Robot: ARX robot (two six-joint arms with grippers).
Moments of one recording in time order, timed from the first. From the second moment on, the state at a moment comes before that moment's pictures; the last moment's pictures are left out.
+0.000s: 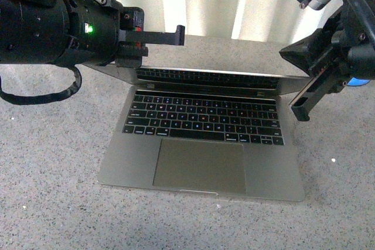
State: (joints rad) left arm -0.38 1.80 0.81 0.47 -0.05 -0.14; right arm 0.26 1.70 0.68 0.45 -0.24 -0.54
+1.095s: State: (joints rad) left arm -0.46 1.77 0.66 0.60 -0.10 -0.33; right arm 0.27 1.69 0.57 0.52 -0.24 -0.50
